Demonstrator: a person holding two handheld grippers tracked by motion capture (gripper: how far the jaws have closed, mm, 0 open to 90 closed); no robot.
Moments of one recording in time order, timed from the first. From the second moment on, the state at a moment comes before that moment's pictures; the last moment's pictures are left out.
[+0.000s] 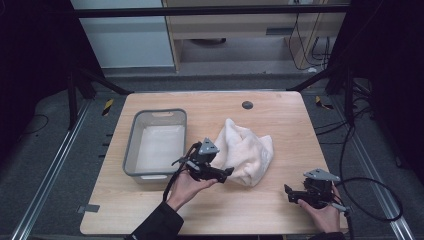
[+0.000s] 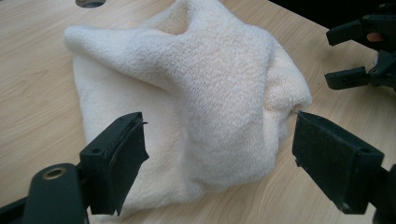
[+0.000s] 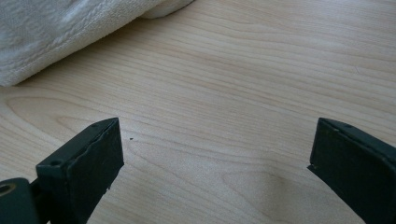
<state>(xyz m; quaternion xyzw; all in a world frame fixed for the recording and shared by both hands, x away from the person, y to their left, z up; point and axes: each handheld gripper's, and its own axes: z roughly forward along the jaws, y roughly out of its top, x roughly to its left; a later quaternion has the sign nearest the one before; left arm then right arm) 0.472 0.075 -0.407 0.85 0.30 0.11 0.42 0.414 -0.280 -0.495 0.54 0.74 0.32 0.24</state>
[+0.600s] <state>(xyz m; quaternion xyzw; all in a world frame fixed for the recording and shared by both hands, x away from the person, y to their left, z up) 0.439 0.134 -0.410 0.84 0.31 0.14 0.42 0.413 -0.280 -0.494 0.54 0.74 0.32 0.24</state>
